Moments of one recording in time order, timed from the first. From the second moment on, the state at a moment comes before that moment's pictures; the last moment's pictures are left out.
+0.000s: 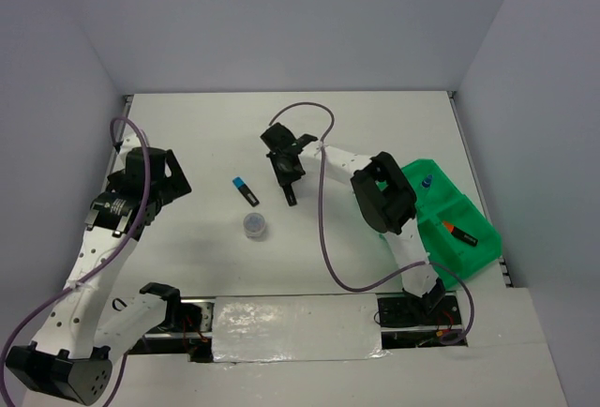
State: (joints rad) left arm -0.20 0.89 1.02 -0.90 -0.45 -0.53; right arm 0.74 2.23 1.74 -0.58 0.17 0.33
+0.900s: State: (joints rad) left arm -0.19 0.87 1.01 -0.86 -0.38 -0.50; right arm 0.20 0.59 0.66 -0.43 0.78 0.81
